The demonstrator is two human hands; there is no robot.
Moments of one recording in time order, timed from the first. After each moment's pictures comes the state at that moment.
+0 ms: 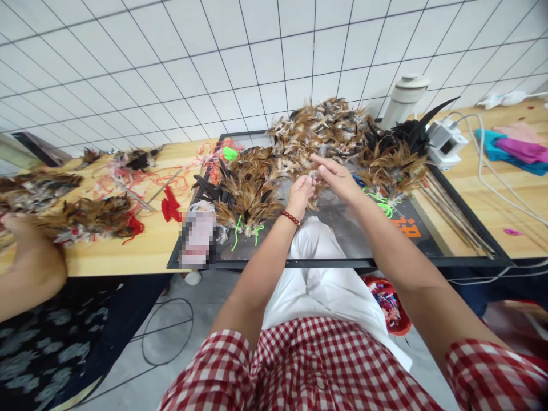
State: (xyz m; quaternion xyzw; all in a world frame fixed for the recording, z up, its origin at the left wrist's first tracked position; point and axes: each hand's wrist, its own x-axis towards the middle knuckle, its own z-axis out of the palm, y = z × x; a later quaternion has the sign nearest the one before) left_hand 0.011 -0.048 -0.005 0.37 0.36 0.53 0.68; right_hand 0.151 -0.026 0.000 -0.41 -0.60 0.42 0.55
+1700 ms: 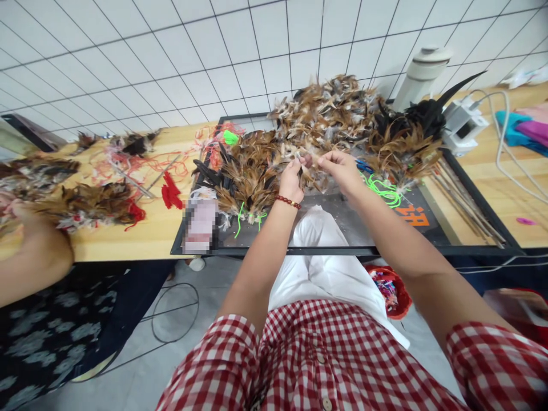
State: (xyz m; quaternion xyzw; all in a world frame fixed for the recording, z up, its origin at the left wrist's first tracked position) left_hand -0.001 -0.029 0.000 0.20 0.37 0.60 0.68; right_hand 0.135 -0.026 -0.009 -0.46 -0.52 0.43 0.58
